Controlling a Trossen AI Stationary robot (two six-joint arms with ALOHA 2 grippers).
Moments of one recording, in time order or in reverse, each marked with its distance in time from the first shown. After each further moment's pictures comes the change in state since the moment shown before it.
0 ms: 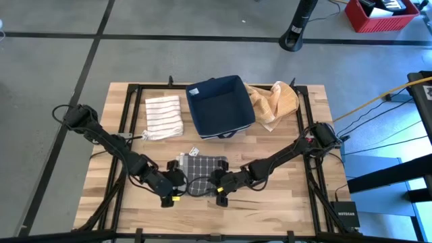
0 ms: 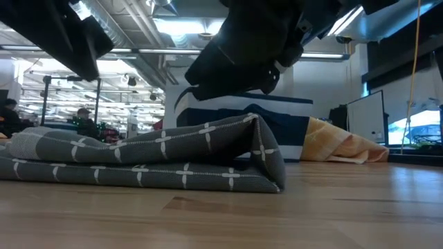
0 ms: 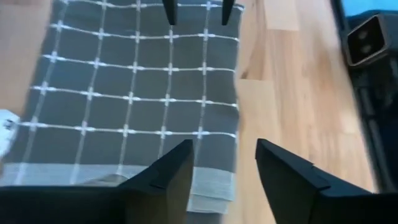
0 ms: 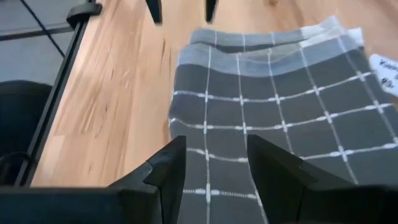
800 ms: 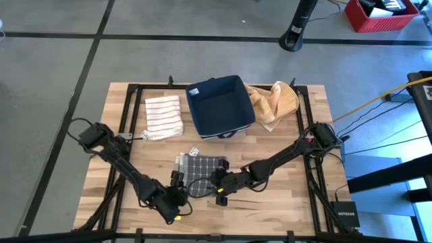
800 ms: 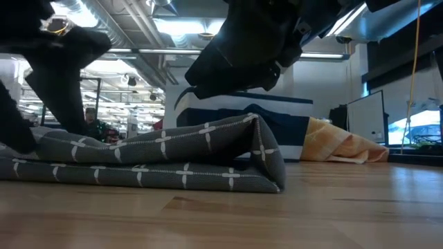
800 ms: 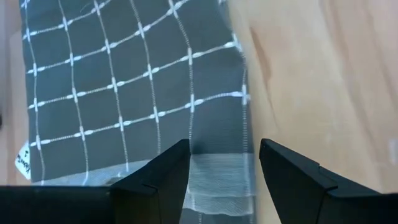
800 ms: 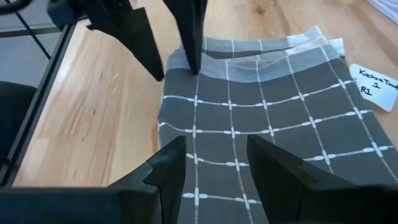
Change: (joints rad) left arm -0.128 0.344 0.223 -0.248 -0.209 0.173; right arm 0.007 0.000 0.000 -0.004 0.053 -0.025
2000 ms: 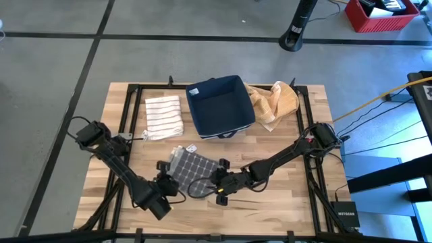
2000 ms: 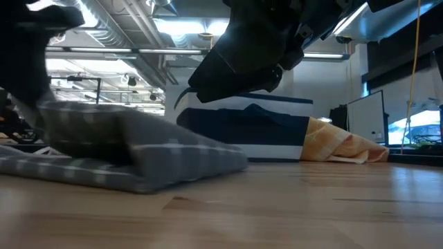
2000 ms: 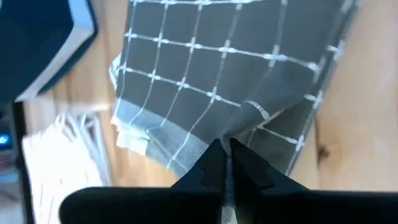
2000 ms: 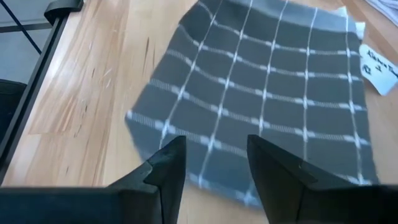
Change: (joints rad) left arm -0.037 -0.038 0.090 -0.530 -0.085 -0.272; right arm 0.000 0.001 0.000 -0.020 0.016 0.005
